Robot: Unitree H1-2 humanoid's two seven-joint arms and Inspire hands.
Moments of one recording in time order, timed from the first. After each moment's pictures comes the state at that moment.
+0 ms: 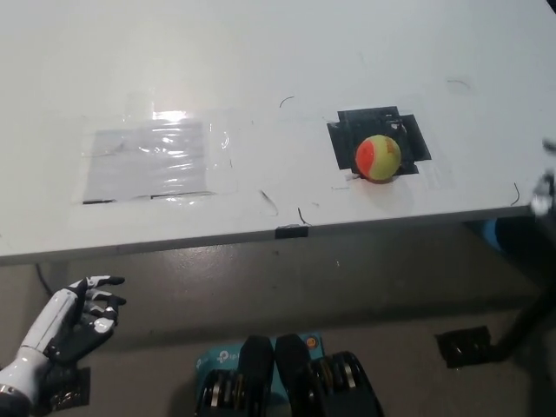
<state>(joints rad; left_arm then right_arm) -0.08 0.44 -0.03 0.05 0.09 0.06 -0.15 -0.37 -0.24 -0.15 0.01 -0.03 0.09 -0.04</state>
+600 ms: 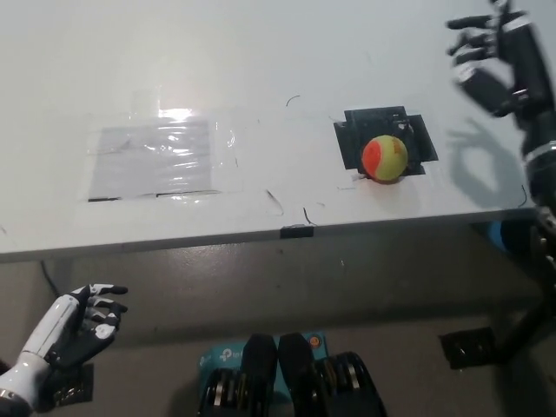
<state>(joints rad) -0.07 0.44 -0.02 0.04 0.10 0.06 -0.18 -0.71 -0.29 0.12 0.10 -0.19 0.26 0.02</state>
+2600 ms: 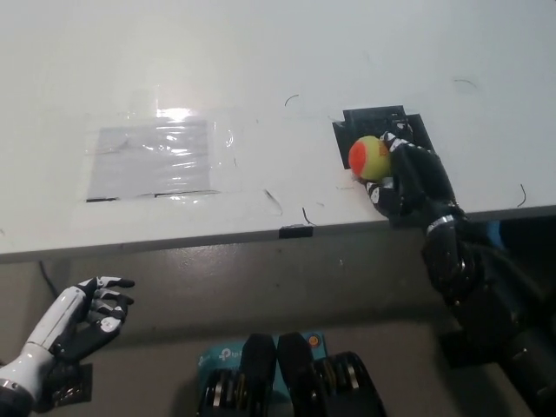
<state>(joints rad) -0.10 0.43 -0.02 0.03 0.11 0.06 -0.21 -0.74 -0.21 0.40 0.78 -0.54 -0.08 -0.30</state>
